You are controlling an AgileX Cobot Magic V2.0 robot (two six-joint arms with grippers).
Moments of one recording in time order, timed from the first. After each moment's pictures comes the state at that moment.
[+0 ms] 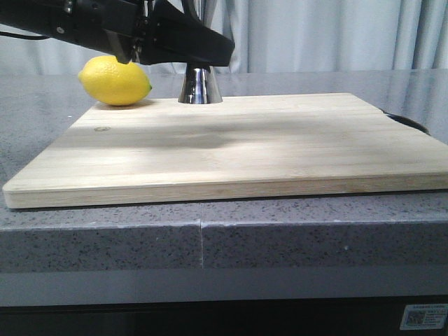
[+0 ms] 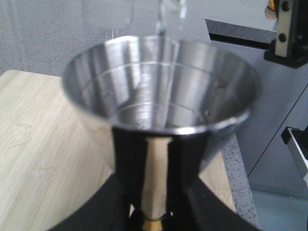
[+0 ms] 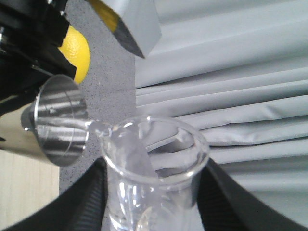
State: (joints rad) left arm -0.33 1.81 -1.21 -1.50 1.17 1.91; right arm 0.60 1.33 -1.07 -1.29 -0.03 -0.09
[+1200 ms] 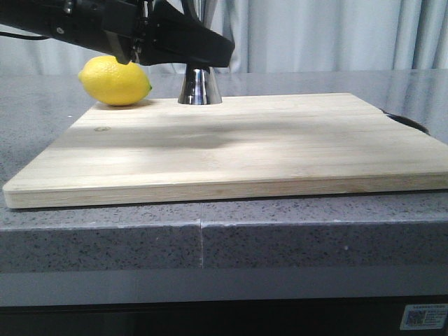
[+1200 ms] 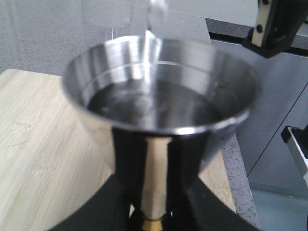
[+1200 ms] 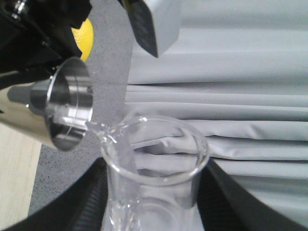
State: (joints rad) left arm -0.33 1.81 -1.21 -1.50 1.17 1.91; right arm 0.60 1.33 -1.07 -1.48 -0.03 -0.09
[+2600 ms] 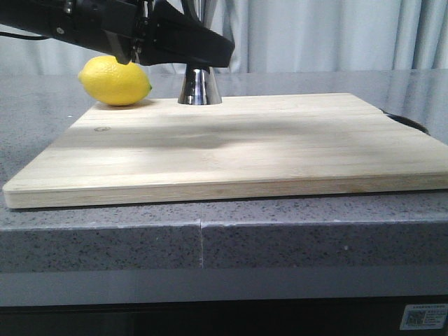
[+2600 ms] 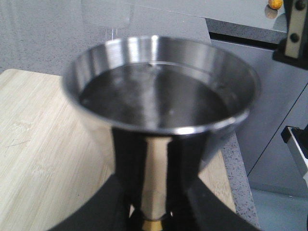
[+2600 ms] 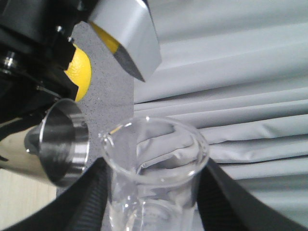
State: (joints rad) left arm -0.33 1.81 -1.21 -1.50 1.17 1.91; right arm 0.60 1.33 -1.07 -1.31 -0.08 -0.09
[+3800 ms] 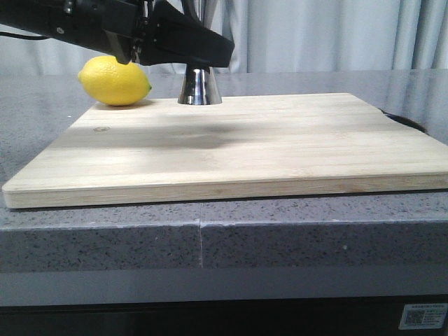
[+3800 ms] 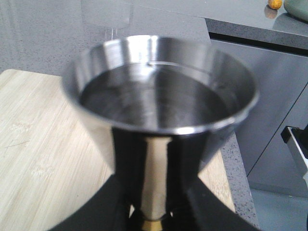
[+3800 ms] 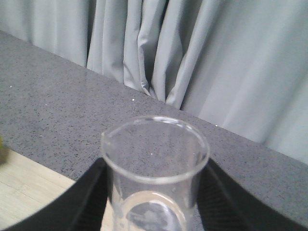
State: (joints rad) left arm -0.33 1.81 -1.21 -1.50 1.17 1.91; right arm 0.31 1.33 -1.07 -0.18 -0.05 -0.08
